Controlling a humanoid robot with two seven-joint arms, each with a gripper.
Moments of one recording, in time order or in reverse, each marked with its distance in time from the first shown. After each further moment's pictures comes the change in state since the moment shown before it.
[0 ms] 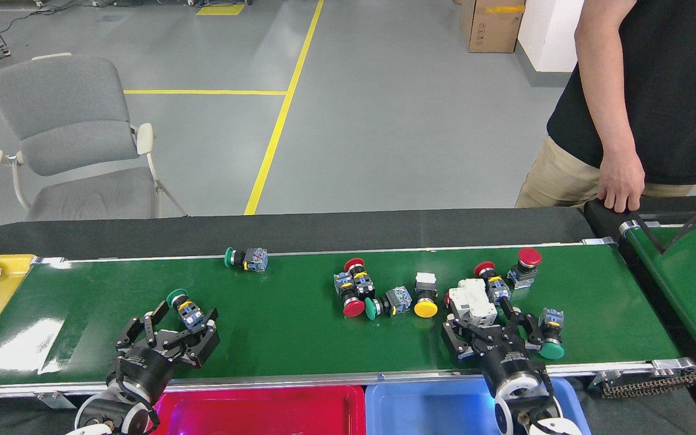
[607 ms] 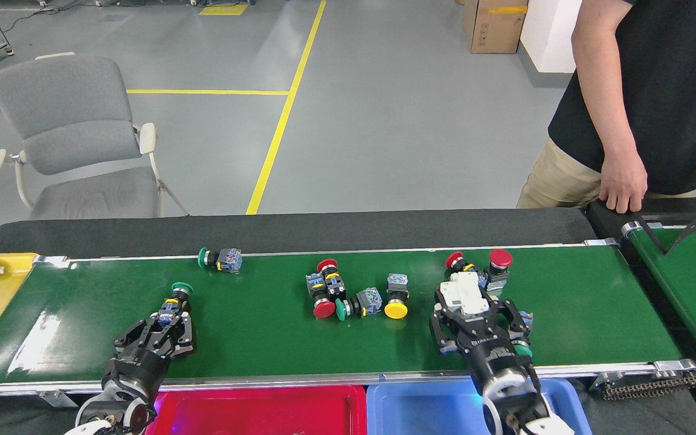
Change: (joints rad) left arm 0.148 0.008 0.000 -0.147 0.065 0.002 0.029; right arm 0.342 -0.092 0.043 -0.447 -0.010 -0.125 -0.001
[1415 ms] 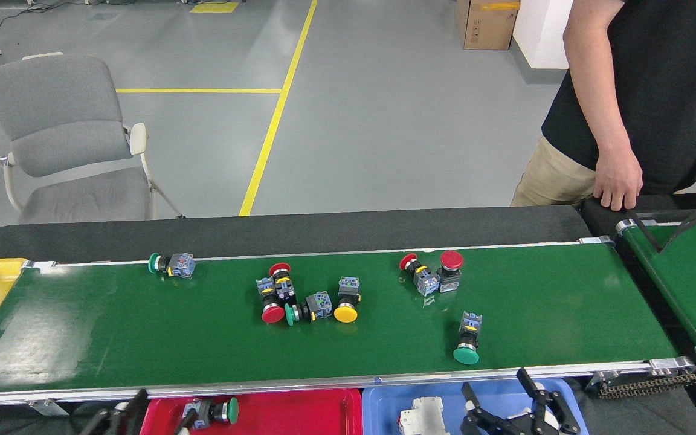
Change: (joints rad) left arm 0.379 -0.050 0.224 -0.373 0.065 -0.180 0.015; right arm 0.231 0.096 -0.310 -0.099 -0.010 -0.179 -0.070
